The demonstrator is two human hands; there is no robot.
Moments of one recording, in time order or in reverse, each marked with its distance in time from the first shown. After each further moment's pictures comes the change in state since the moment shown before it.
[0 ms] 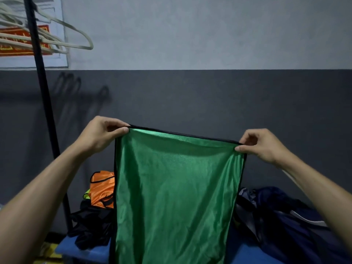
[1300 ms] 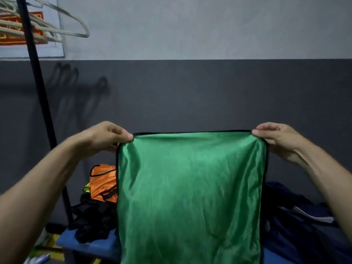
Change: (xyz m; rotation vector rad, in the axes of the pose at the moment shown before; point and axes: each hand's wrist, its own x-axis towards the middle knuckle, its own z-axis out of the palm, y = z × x) left_hand -0.008 0.005 0.014 -0.272 -0.360 -0.430; right_hand -0.007 -0.005 -0.018 0.631 0.047 0.454
